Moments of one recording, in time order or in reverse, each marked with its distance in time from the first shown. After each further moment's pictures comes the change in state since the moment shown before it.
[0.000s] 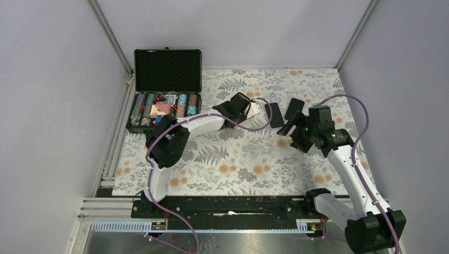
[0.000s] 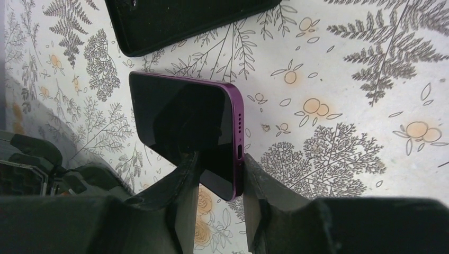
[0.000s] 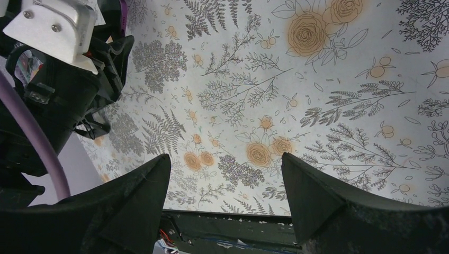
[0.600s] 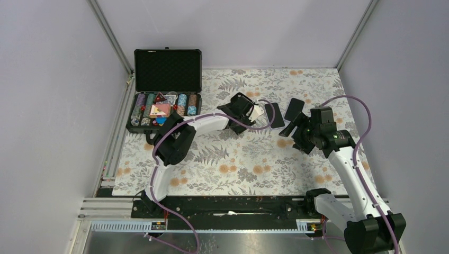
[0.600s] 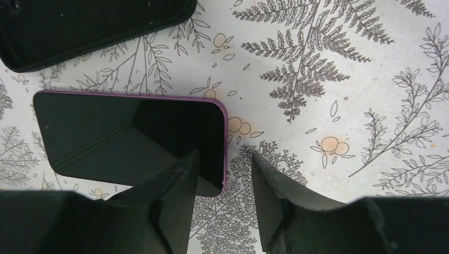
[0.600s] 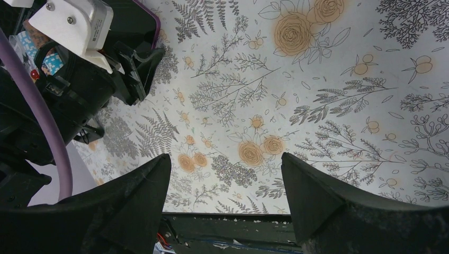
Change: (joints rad) left arm -0.006 0.080 0.063 -0.060 0.173 -0.154; right arm -0.019 -0.017 0.000 -0.033 0.011 -0.012
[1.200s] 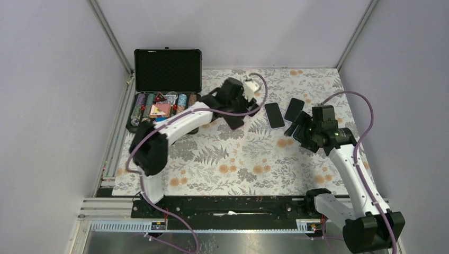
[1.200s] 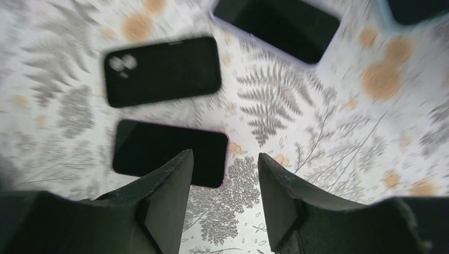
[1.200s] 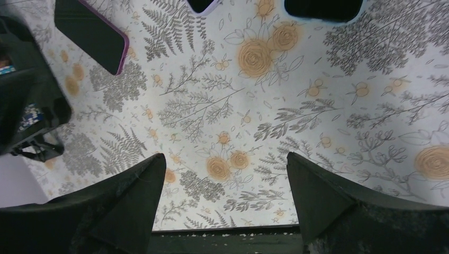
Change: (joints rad) left arm 0.029 -0.195 0.018 0.021 0.135 -0.143; right arm -0.024 0.000 0.014 -0.029 0.094 -0.101
